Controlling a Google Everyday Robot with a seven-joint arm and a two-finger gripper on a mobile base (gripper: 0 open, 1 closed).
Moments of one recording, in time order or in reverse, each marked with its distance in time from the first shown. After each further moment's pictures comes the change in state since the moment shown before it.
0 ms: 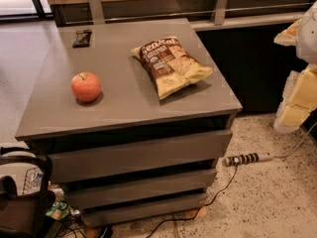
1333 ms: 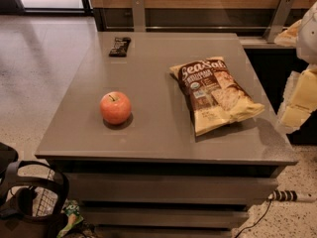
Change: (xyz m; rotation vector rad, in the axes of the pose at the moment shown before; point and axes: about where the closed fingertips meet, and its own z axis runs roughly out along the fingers) arm 0.000 0.000 0.000 0.000 0.000 0.000
